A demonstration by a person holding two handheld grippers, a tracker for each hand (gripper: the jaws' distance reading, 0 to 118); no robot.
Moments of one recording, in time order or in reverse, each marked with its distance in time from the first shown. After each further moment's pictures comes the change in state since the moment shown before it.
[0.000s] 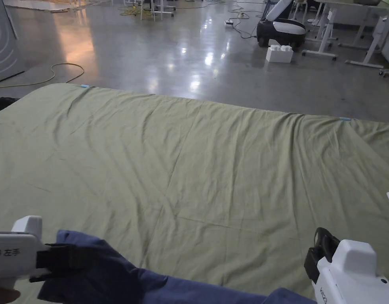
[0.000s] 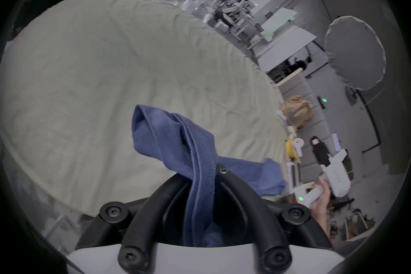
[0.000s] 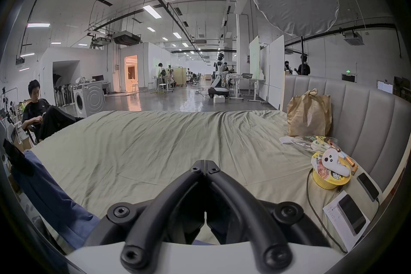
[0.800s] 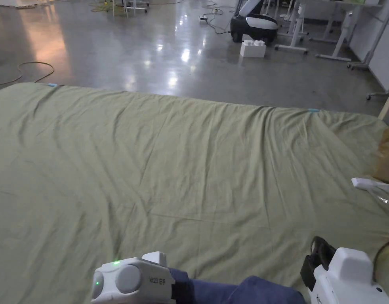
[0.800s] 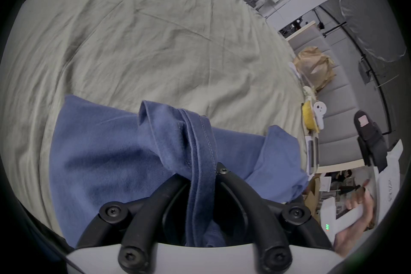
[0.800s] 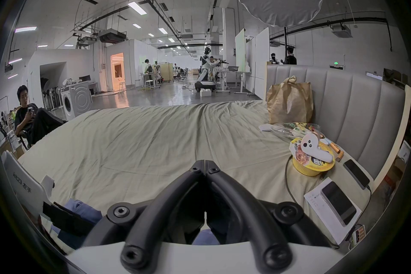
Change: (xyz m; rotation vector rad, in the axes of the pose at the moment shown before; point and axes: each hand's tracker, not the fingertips) left arm 0.124 -0.088 -0.236 -0.256 0.125 -0.038; right arm 0.049 -0.020 0.021 -0.050 -0.092 -0.045
